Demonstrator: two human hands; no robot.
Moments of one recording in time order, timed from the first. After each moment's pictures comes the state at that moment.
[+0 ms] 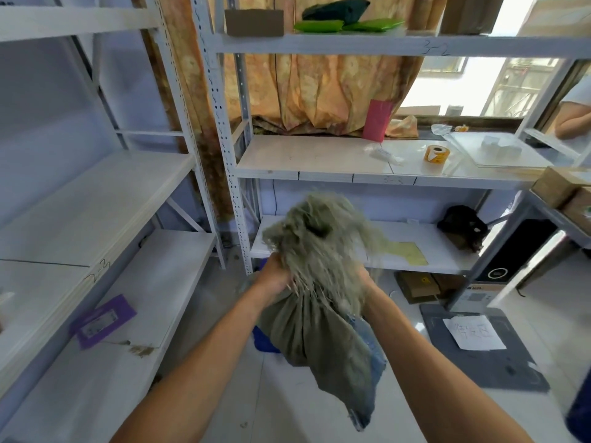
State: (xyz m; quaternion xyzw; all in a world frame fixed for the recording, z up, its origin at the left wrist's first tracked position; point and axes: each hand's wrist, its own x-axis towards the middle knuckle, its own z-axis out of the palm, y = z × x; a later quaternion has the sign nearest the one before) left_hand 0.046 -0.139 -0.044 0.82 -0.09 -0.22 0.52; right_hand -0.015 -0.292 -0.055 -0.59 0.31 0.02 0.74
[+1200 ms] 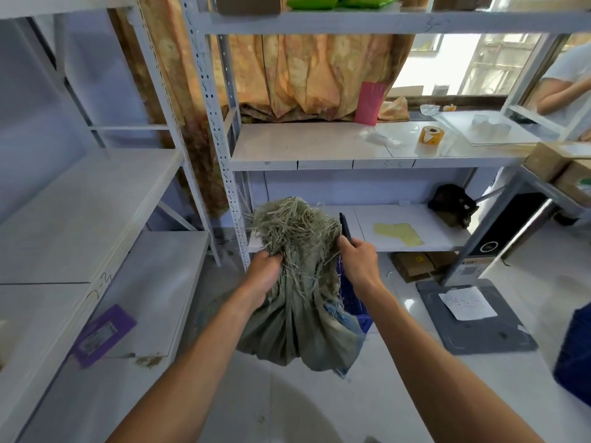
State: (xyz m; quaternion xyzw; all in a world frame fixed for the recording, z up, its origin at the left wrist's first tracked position) left_hand 0.121 -0.072 -0.086 0.76 0.00 -0.24 0.61; right_hand 0.037 -0.234 -0.067 -0.71 0.34 -0.17 0.60
